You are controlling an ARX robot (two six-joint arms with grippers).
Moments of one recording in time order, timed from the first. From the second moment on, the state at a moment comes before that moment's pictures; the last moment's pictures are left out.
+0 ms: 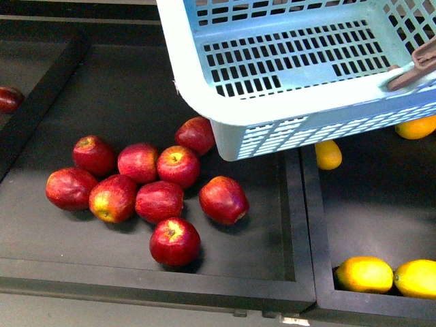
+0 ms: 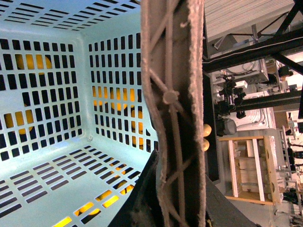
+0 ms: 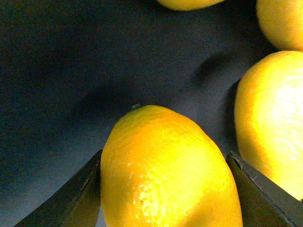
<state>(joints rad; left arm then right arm) -0.75 1.91 1.73 -0.20 0.12 -0.99 -0.53 2.48 1.20 0.31 0.07 0.22</state>
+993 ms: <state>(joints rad) -0.75 1.91 1.73 -0.20 0.12 -0.99 -0.24 1.30 0.90 0.09 -0.18 0.38</state>
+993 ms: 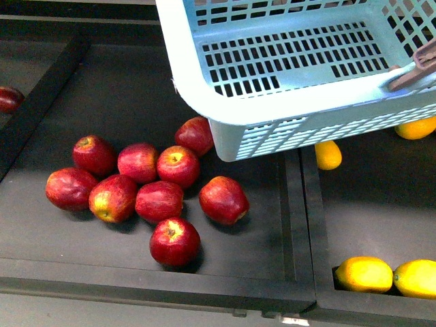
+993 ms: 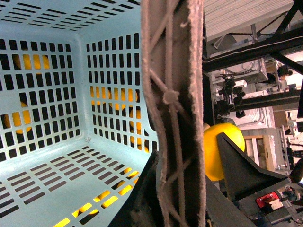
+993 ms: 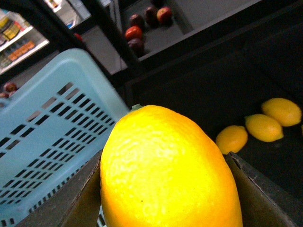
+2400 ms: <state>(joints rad) -0.75 1.91 1.72 -0.20 0.11 -0.99 -0.24 0.75 0.31 0.43 -0.22 0.02</state>
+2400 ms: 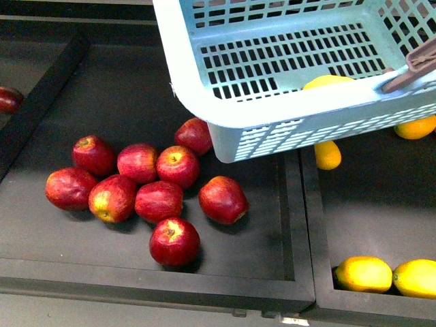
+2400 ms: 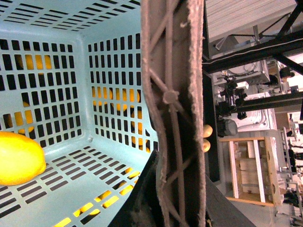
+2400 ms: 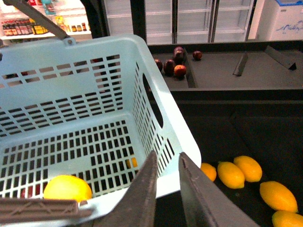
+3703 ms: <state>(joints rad) -0.76 1.91 1.72 -0.20 0.11 -0.99 0.00 0.44 0.07 0.36 0.00 0.00</state>
